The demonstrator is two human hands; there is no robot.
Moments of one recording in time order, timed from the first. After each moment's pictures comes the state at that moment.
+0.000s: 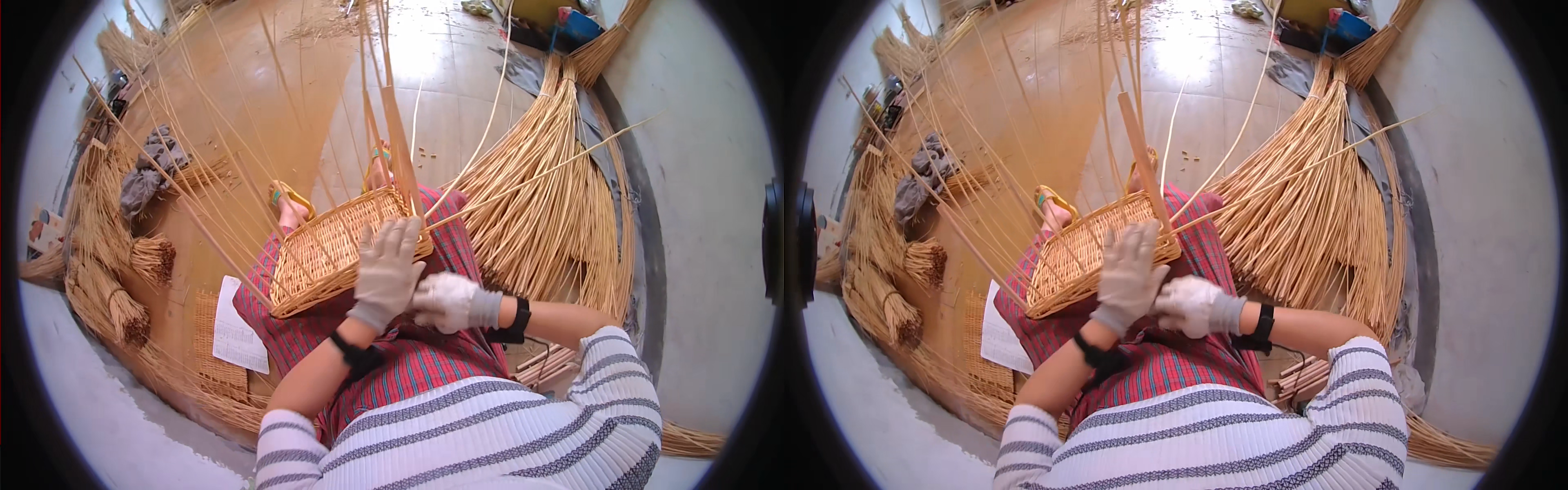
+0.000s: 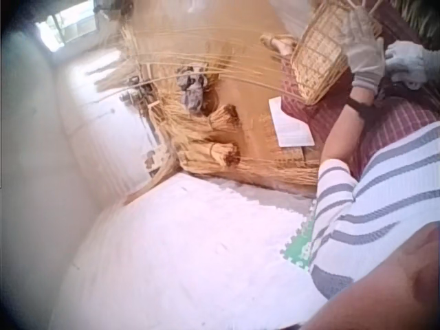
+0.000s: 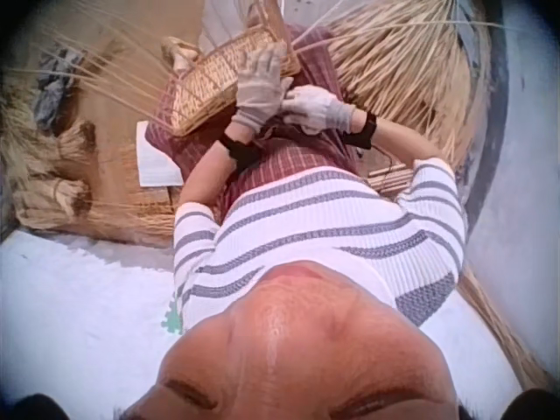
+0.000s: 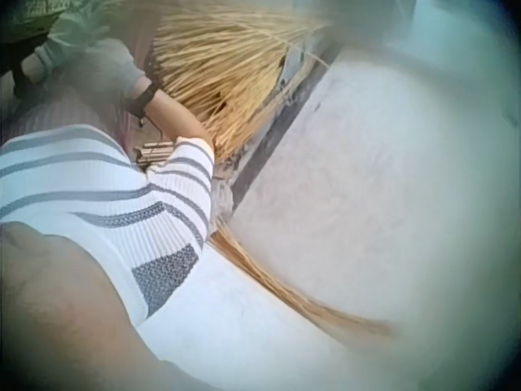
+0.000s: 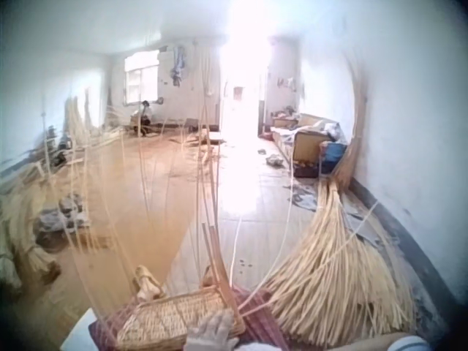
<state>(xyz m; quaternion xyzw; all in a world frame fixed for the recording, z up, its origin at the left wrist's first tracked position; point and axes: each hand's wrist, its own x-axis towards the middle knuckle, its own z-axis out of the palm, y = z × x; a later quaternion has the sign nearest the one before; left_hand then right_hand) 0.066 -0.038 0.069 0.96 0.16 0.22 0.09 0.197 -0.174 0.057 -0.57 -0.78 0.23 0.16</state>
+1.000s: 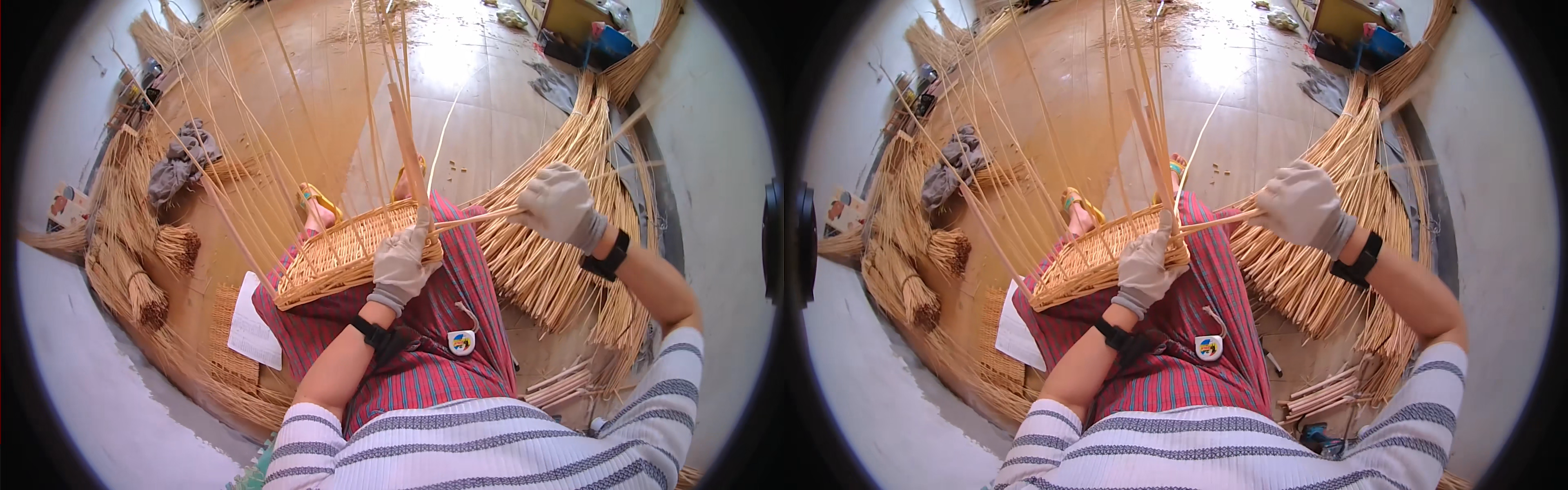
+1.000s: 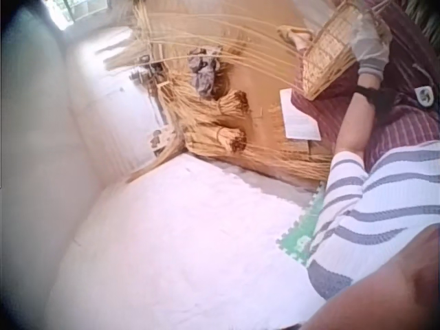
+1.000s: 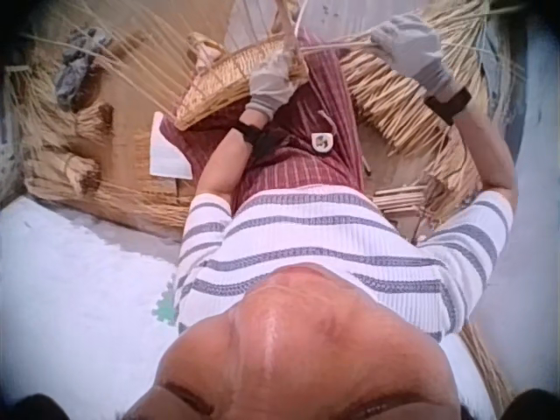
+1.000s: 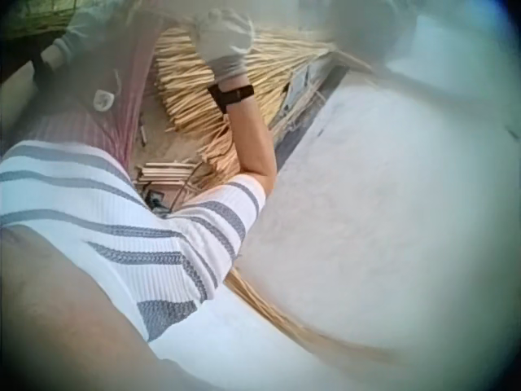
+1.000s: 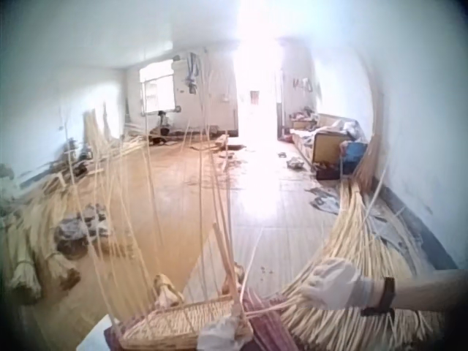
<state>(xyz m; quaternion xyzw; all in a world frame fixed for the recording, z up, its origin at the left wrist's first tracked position) 0.098 -0.008 0.039 0.94 0.24 0.19 0.16 0.355 -0.150 0.190 -0.62 -0.76 -0.18 0.05</state>
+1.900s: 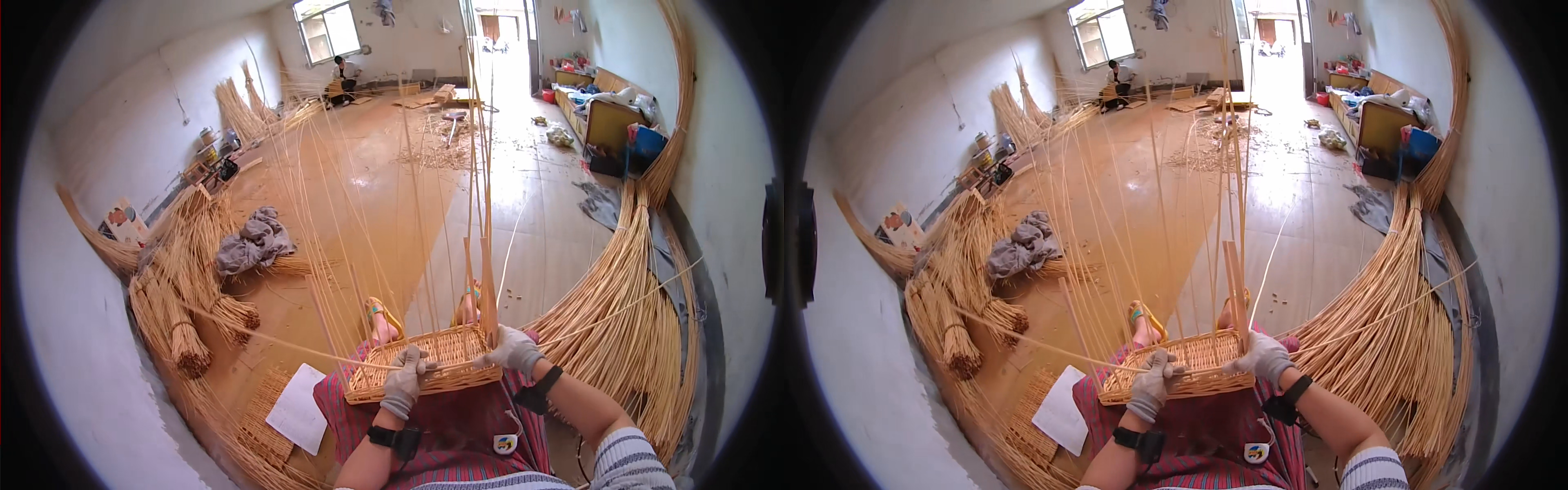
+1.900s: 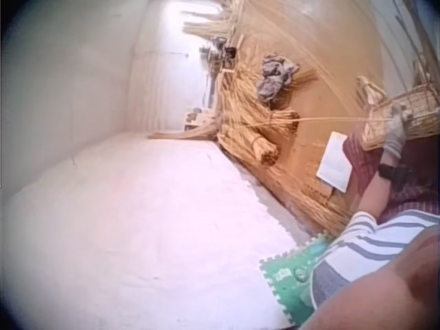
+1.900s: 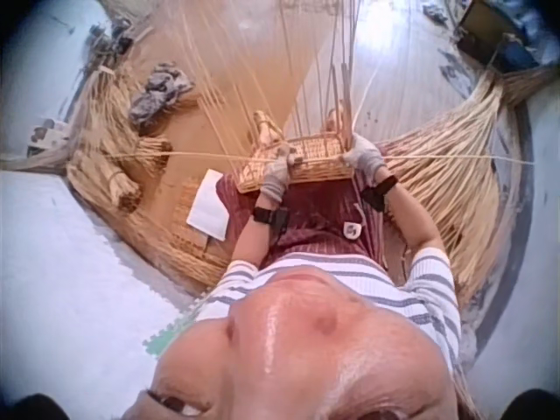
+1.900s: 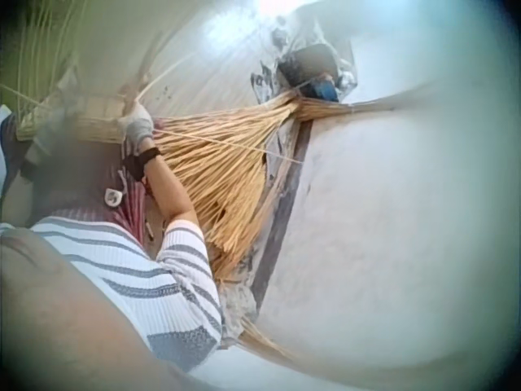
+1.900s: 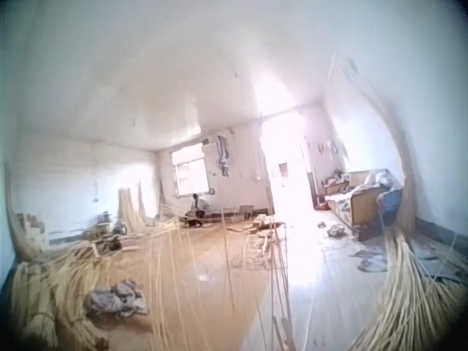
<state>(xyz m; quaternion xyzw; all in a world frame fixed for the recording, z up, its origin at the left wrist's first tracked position) 0.029 0.046 0.031 0.32 0.35 0.36 0.80 0.279 -0.053 0.041 -0.72 -0.50 0.35 0.34</state>
